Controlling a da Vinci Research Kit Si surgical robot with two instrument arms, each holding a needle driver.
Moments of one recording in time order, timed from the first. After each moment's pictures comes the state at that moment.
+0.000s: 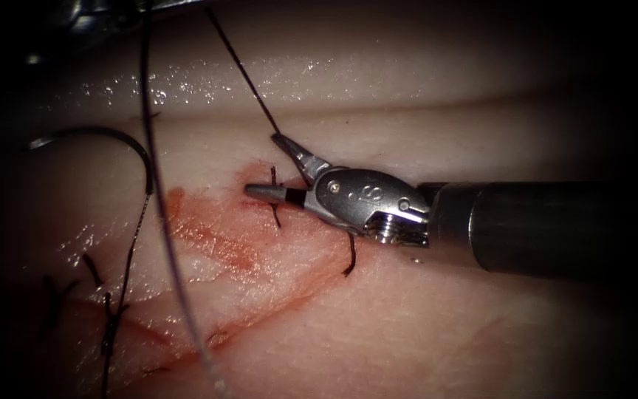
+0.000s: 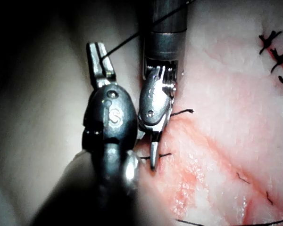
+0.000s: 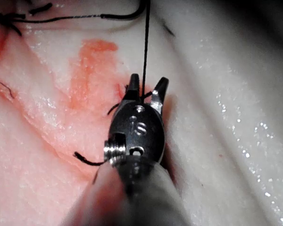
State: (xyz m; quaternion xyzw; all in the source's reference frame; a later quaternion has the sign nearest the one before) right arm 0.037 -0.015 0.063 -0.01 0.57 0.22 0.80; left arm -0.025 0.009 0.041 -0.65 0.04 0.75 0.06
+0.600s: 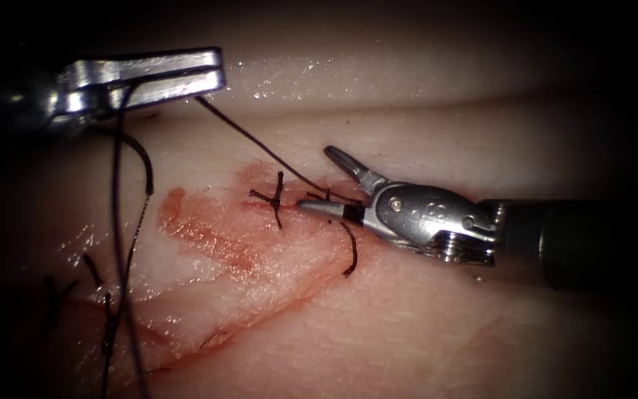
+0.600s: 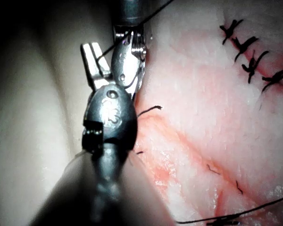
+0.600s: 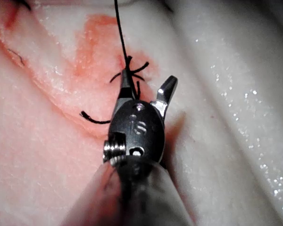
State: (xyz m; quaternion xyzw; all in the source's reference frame) right arm 0.027 -0.015 0.058 -0.03 0.57 0.23 0.79; left arm -0.026 0.002 0.041 -0.67 0.05 0.74 0.04
